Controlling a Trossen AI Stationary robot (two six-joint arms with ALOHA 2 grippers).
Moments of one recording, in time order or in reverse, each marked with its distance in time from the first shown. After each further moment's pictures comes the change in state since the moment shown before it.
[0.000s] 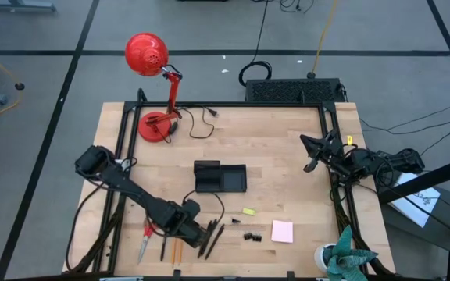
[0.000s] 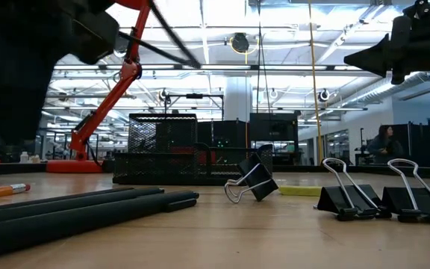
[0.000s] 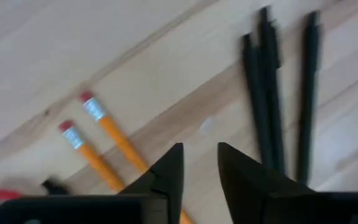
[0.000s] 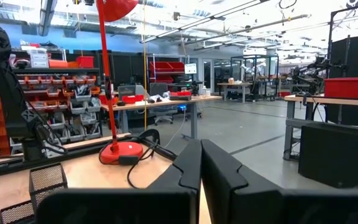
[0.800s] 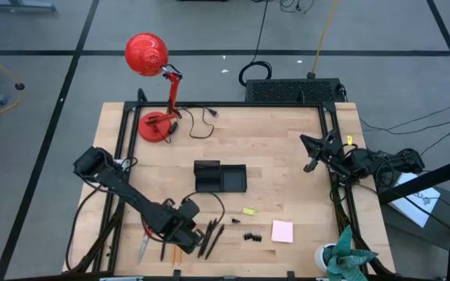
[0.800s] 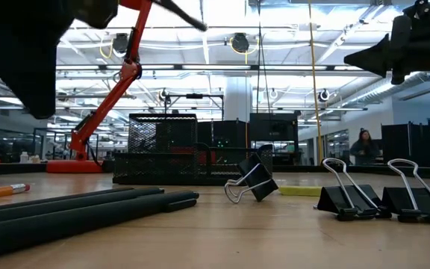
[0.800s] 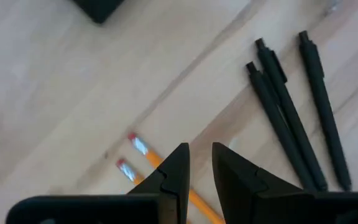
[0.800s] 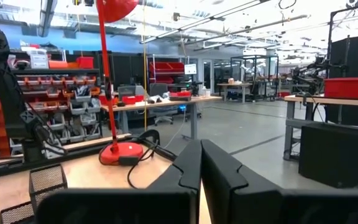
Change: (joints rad) left arm -0.058 0.000 0.075 -0.181 -0.171 0.139; right arm 0.000 0.000 0.000 0.003 0.001 0.000
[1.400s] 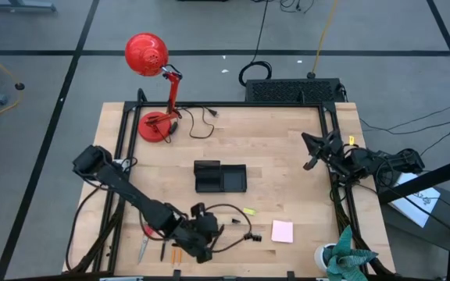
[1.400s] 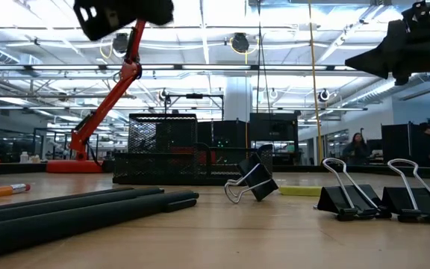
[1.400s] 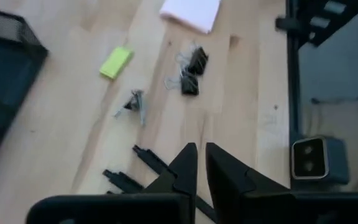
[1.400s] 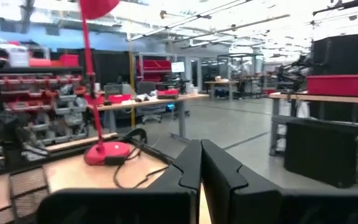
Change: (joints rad) left arm 0.018 -0.013 -0.023 0.574 -0.105 0.692; right arm 0.000 0.000 0.000 -0.006 0.054 -0.003
